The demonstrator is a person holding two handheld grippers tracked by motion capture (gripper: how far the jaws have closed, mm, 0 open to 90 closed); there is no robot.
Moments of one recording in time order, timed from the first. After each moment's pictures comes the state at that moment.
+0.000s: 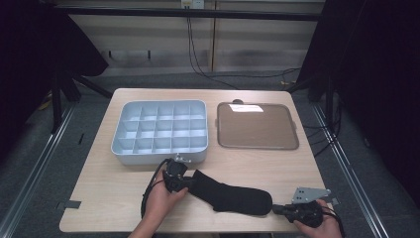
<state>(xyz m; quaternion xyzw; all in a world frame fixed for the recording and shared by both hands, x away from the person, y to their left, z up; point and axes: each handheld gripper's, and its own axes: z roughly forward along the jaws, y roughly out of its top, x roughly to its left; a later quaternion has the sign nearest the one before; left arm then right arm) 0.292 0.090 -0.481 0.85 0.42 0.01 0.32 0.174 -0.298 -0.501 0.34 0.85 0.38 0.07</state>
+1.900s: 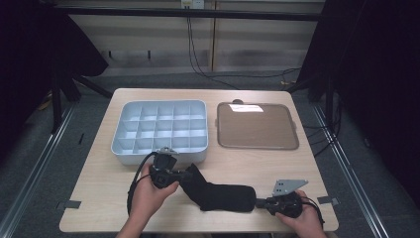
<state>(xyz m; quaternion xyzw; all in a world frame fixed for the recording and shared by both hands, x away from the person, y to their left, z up) 0.282 0.114 -0.425 0.83 0.42 -0.02 0.37 0.204 -0.256 -0.503 0.30 0.86 0.40 0.05</state>
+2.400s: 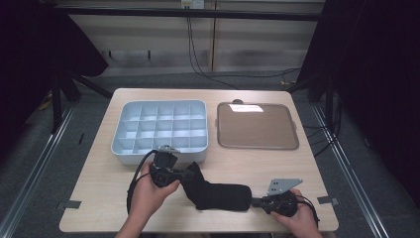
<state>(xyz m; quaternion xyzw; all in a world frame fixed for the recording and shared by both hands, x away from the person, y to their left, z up) 0.279 0.111 -0.413 0.83 0.41 -0.03 0.38 0.207 -0.244 -0.503 0.30 0.87 0.39 0.06</state>
